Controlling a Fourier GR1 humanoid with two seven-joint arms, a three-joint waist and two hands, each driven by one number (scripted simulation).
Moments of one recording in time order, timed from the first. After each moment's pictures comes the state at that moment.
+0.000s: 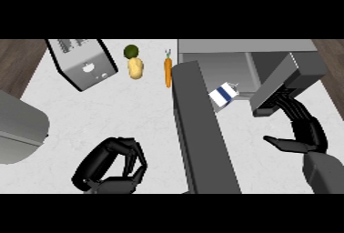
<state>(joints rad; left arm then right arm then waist) 0.05 0.00 -0.15 -1.65 -0.18 -0.44 -0.23 -0.40 -0.34 -0.20 -0.56 -0.09 0.38 -0.89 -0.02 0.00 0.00</state>
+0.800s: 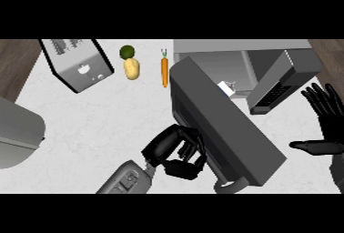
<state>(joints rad) -0.36 0.01 -0.58 -1.23 -0.16 -0.04 -0.21 -0.30 -0.45 -0.19 -0.84 -0.23 0.46 -0.76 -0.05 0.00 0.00</state>
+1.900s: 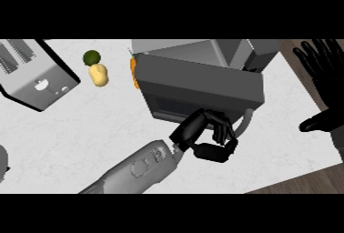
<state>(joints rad) -0.73 0.00 -0.84 -1.00 0.35 0.26 -0.25 -0.47 -0.50 -0.11 -1.12 -0.47 0.64 -0.47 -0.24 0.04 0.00</state>
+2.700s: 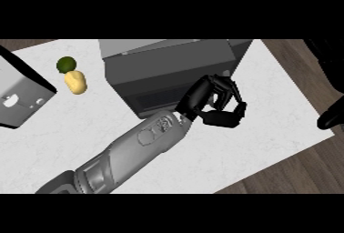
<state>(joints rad) -0.98 0.00 -0.79 -0.86 0.54 0.35 -0.29 -0.57 -0.53 -0.09 -1.19 -0.60 0.71 -0.34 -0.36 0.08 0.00</state>
